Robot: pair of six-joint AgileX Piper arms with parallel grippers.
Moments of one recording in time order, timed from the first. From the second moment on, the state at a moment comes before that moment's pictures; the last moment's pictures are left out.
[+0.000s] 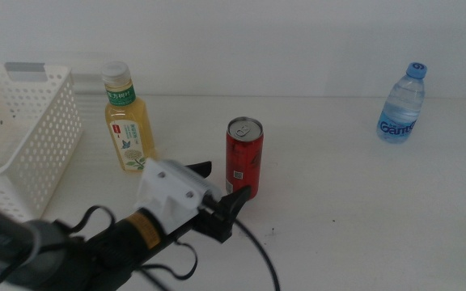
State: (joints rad) left arm -0.51 1.88 -0.49 0.26 -1.16 -0.18; right arm 0.01 0.00 0.00 0.01 0.21 -0.04
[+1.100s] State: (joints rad) left arm -0.51 2.19 -0.90 0.23 -1.02 -0.20; right arm 0.01 0.00 0.00 0.01 0.21 -0.04
